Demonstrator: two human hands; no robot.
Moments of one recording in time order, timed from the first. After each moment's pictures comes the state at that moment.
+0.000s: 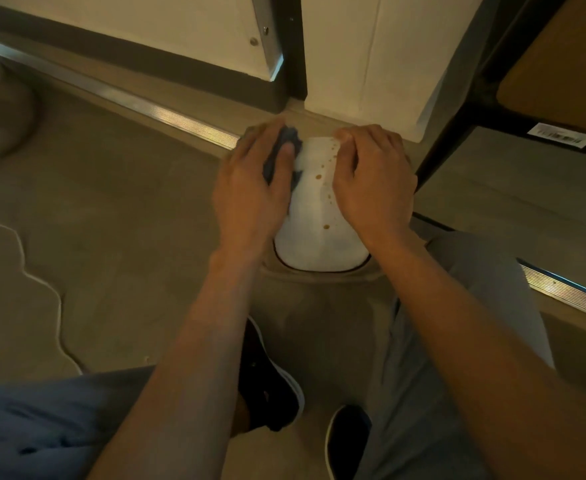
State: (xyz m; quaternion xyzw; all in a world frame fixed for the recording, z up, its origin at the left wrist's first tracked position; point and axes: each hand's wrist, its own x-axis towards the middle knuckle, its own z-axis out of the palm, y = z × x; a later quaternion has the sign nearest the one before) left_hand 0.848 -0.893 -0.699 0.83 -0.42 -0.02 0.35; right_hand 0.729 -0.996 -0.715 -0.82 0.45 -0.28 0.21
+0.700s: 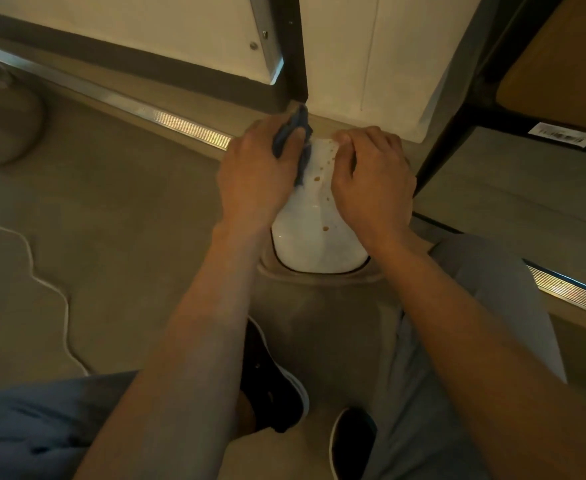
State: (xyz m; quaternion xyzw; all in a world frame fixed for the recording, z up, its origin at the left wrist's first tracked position) left_hand 0.859 -0.920 -0.686 0.86 -0.43 -0.05 0.28; right_hand 0.729 -0.996 -0.715 -0.82 0.44 -0.30 0.21
